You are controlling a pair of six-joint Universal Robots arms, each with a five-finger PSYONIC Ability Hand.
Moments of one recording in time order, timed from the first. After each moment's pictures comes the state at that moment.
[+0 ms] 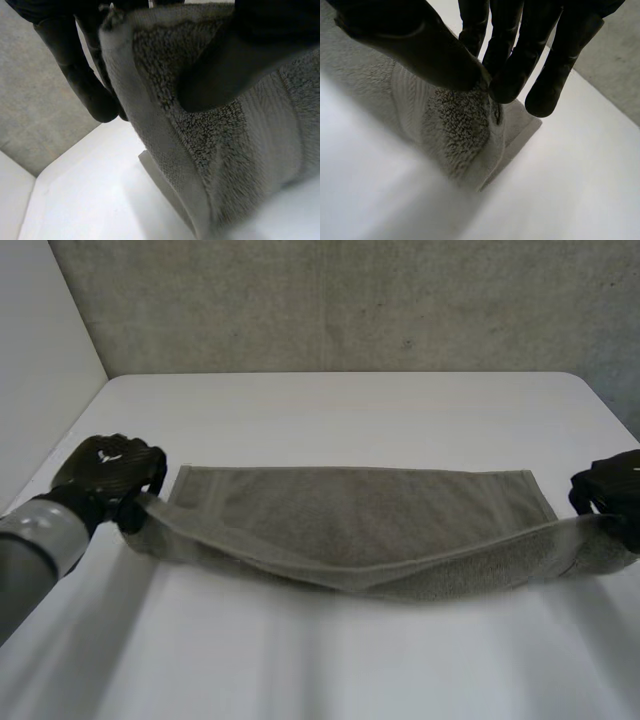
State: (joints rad) left arm 4.57 -1.66 -1.84 3.26 -1.31 3.55; right arm 1.34 -1.51 1.62 0.57 0.98 2.32; left_hand 1.45 1.52 1.54 1.52 1.49; right_hand 1.34 1.32 1.35 1.35 1.17
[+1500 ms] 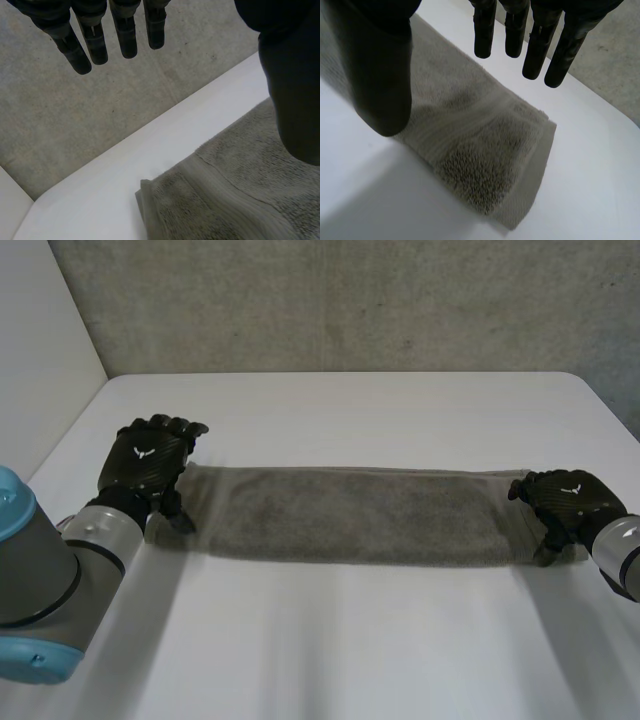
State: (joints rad) left arm 4.42 -1.82 -1.86 3.61 -1.47 3.40; right arm 1.59 -1.27 1.77 -0.06 1.26 2.64; left_hand 0.27 0.26 0.25 0.27 0.23; right_hand 0.36 0.33 0.34 0.35 0.21
